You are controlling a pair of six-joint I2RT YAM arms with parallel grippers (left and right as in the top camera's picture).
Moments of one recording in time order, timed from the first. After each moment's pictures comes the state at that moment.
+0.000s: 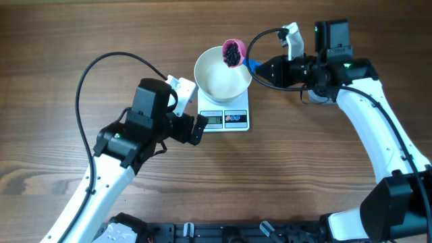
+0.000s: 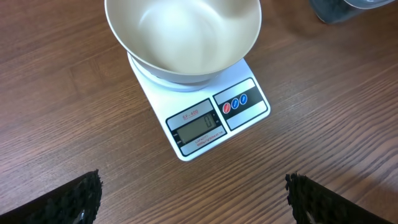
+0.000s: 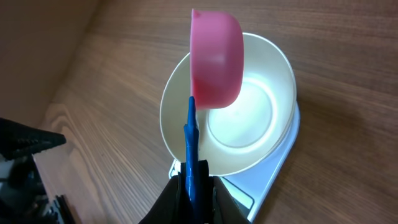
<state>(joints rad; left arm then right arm) -0.40 1.17 0.97 -0.68 0.17 0.01 0.15 1.62 1.33 -0.62 -0.70 0.02</state>
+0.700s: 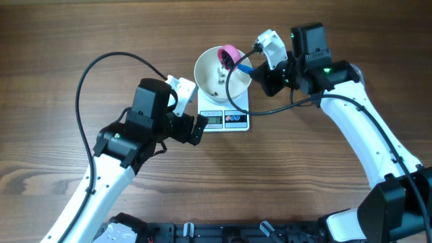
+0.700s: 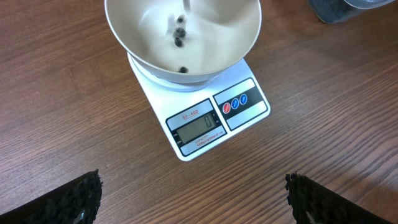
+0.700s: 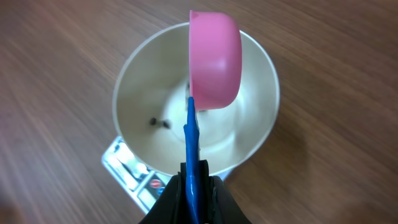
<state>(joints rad) -0.40 1.17 0.97 -0.68 0.17 0.01 0.29 1.62 1.33 -0.62 -0.41 -0.26</state>
